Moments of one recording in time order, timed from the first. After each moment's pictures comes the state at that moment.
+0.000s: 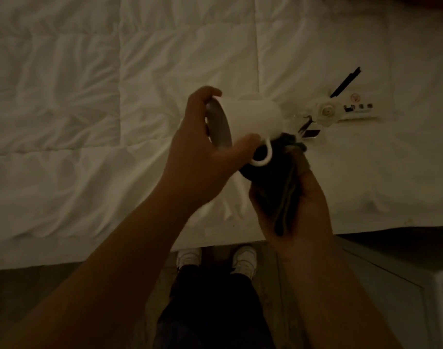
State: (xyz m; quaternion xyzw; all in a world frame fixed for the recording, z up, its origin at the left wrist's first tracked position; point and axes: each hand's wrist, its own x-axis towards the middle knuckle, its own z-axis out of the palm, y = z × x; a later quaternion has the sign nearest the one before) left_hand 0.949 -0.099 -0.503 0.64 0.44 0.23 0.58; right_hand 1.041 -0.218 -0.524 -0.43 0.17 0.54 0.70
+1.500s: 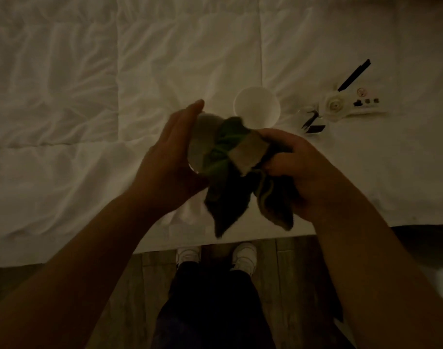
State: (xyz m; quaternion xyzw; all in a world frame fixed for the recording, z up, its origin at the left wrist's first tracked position) left_hand 0.900 -0.081 -0.549 0.85 0.34 0.15 0.38; right_hand 1.083 -0.184 -0.518 -0.47 -0.19 0.70 0.51
